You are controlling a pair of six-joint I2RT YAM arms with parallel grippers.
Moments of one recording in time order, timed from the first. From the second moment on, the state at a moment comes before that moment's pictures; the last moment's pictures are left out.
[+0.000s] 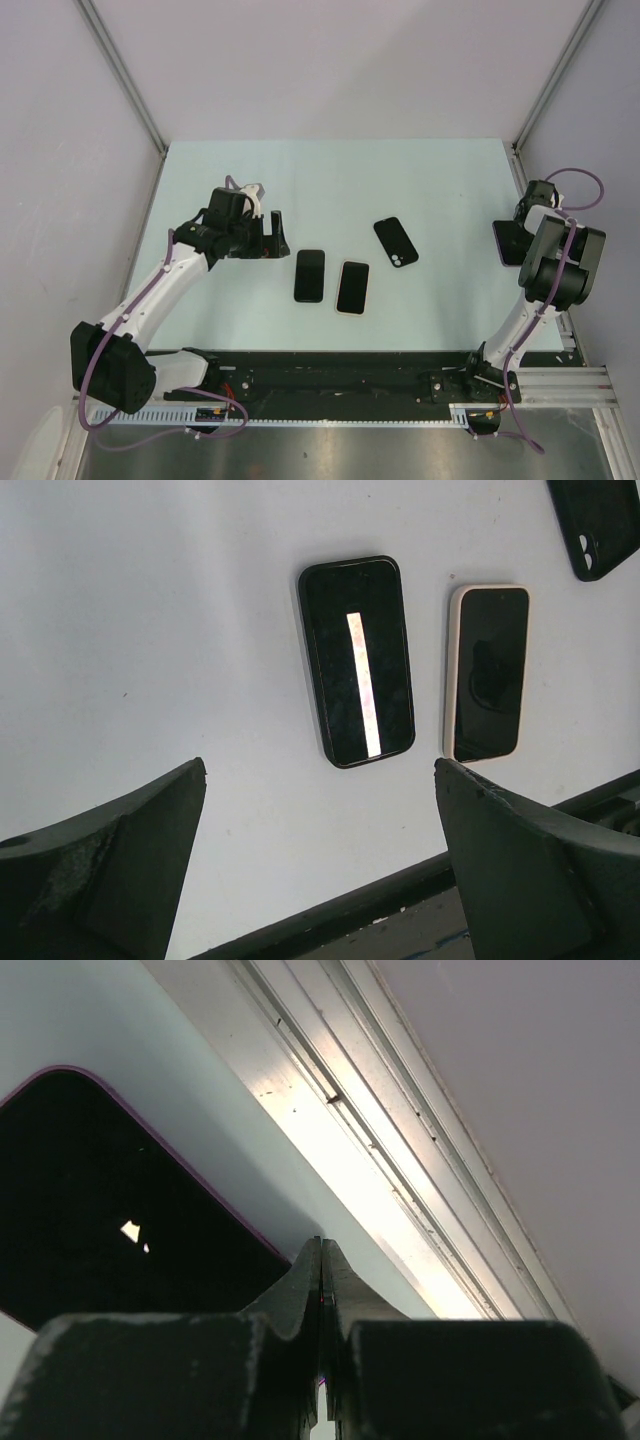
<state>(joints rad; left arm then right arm) -0.35 1.22 1.01 -0.65 0.16 -0.33 -0.38 1.92 1.20 -0.31 0.40 0.08</state>
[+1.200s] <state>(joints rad) -0.35 1.19 1.01 -0.65 0.13 -0.33 -0.17 1.92 1.20 -0.18 -0.02 0.23</state>
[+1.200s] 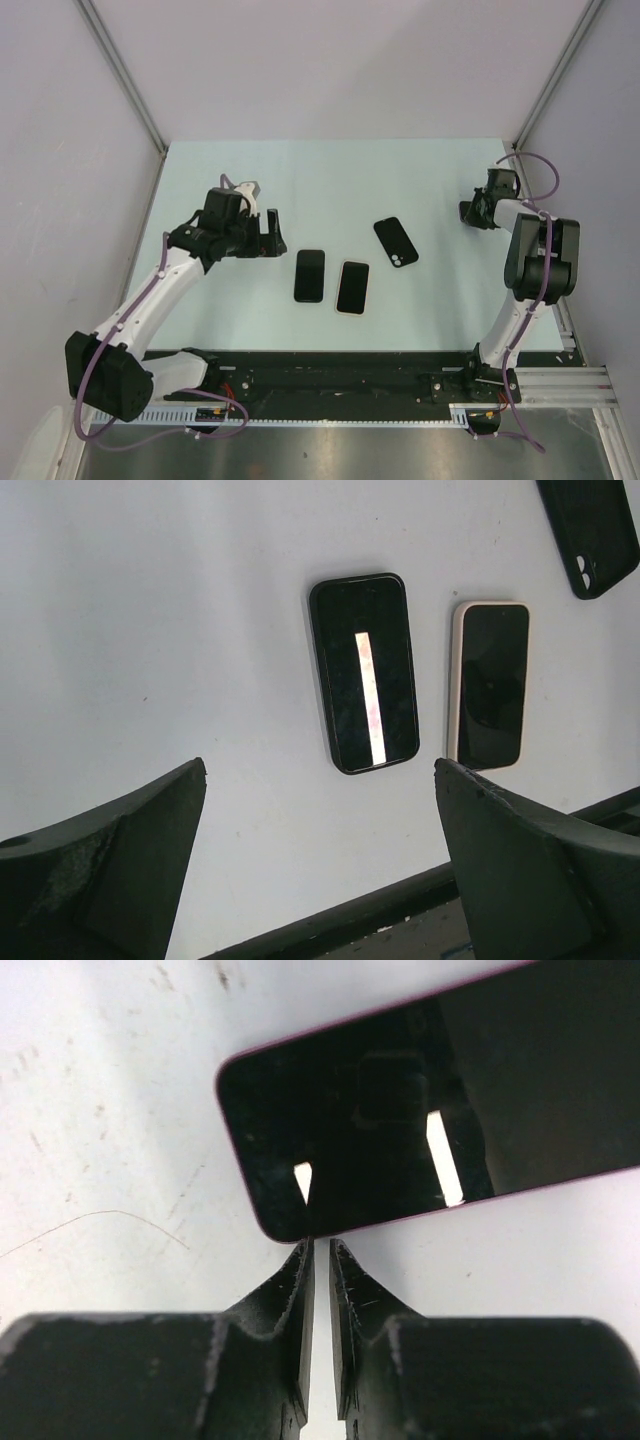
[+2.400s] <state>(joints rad) -0.29 1.13 1.00 -0.62 0.20 -0.33 -0.29 2.22 1.68 -0.19 0.05 0.03</state>
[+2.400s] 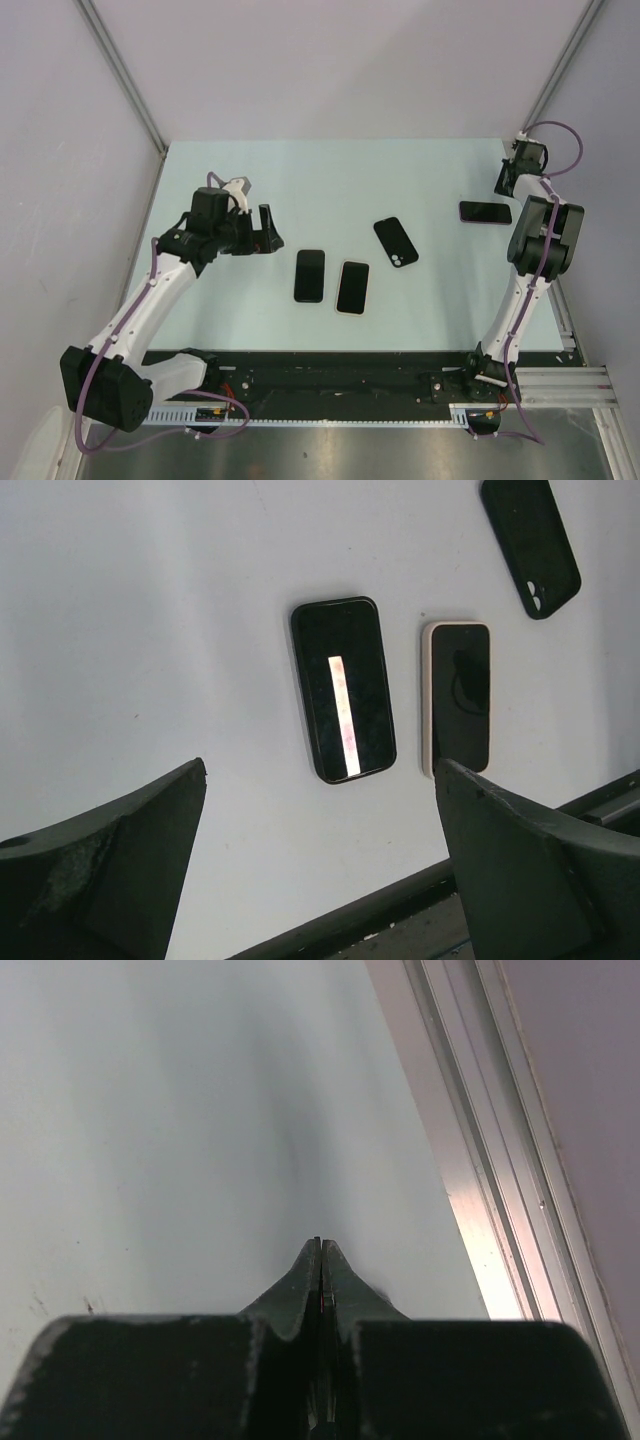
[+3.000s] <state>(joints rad) -0.28 1.13 0.99 -0.61 0.26 -0.33 -0.30 2.26 1.70 -0.26 0.08 0.03</state>
